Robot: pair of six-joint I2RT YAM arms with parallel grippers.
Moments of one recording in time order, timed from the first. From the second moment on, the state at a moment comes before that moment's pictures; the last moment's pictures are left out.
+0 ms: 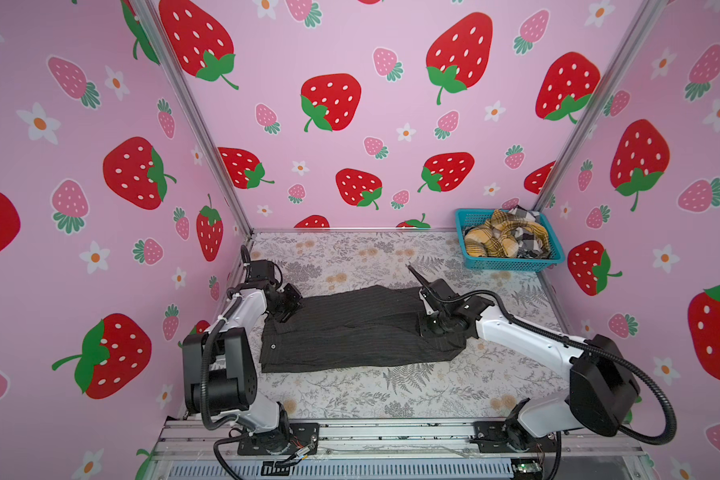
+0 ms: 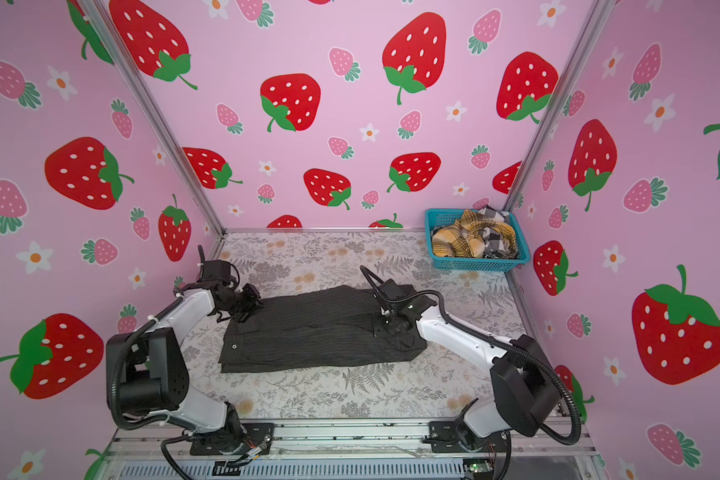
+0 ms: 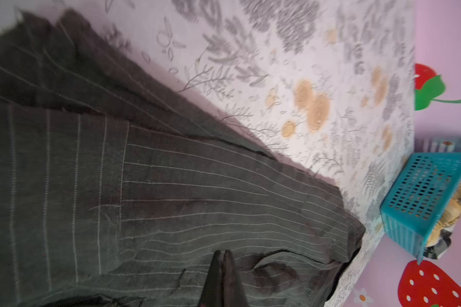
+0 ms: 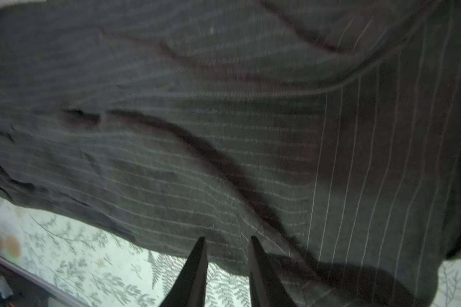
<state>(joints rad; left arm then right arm) 0.16 1.59 0.99 -0.60 0.42 -0.64 0.82 1.45 0.96 -0.65 -0.03 0.56</state>
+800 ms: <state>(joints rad) 0.22 1.67 0.91 -0.54 0.44 -0.62 0.91 1.57 0.96 -0.81 0.18 0.44</state>
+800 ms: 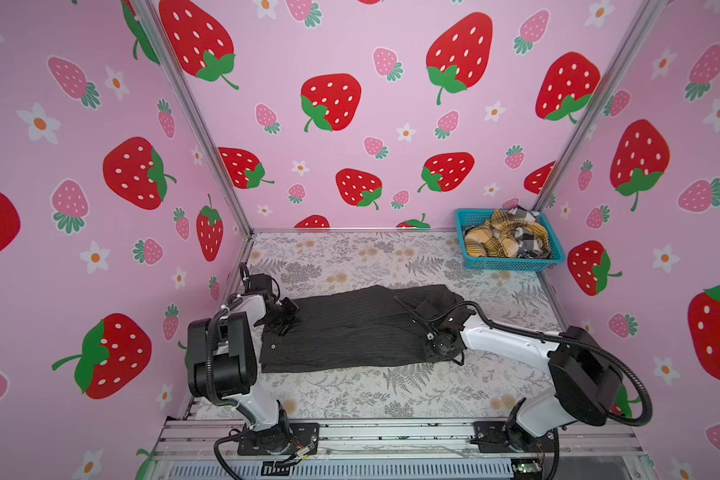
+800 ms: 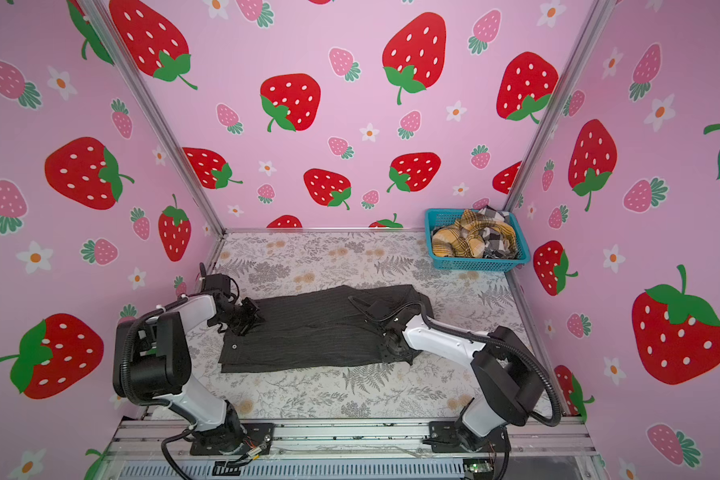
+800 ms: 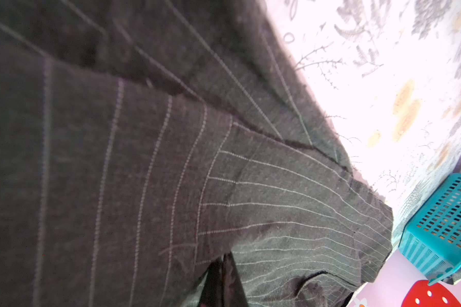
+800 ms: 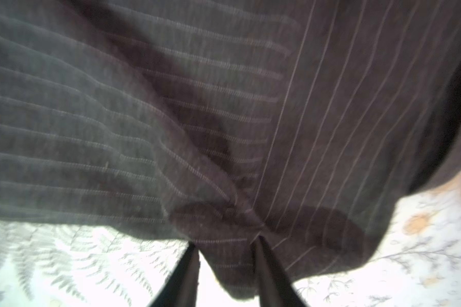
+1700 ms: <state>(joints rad) 0.25 1.63 1.00 -0.57 0.52 -0.66 0.85 1.62 1.13 -0.81 0.26 0.33</state>
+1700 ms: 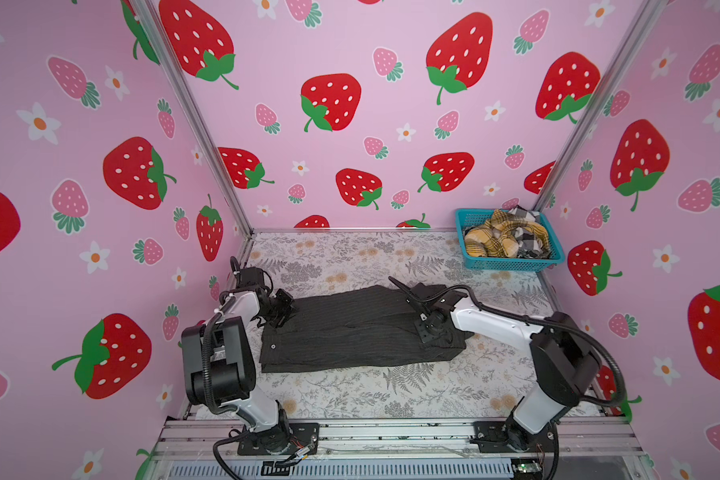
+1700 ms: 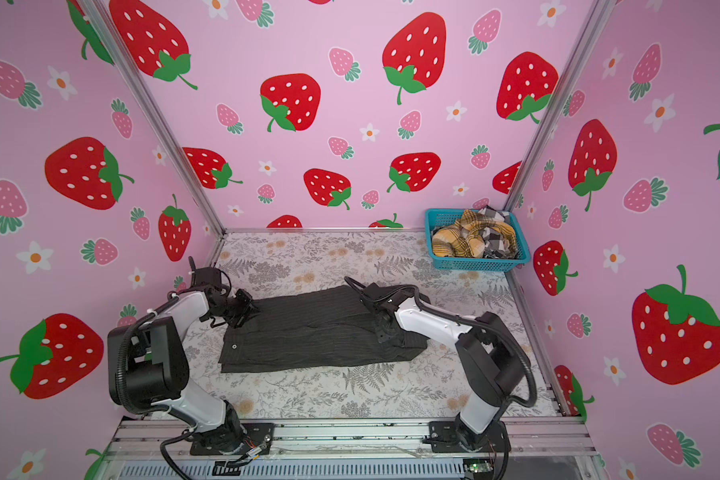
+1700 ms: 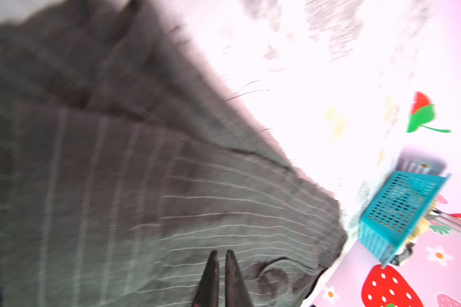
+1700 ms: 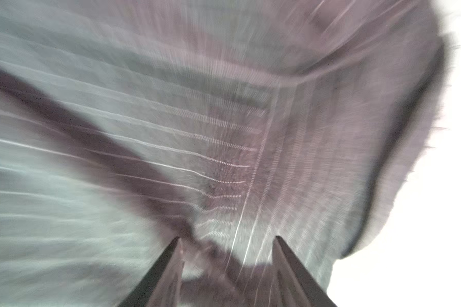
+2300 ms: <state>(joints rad) 0.22 1.78 1.03 -0.53 0.57 -0.66 0.82 1.56 0.90 -0.79 0.06 0.46</state>
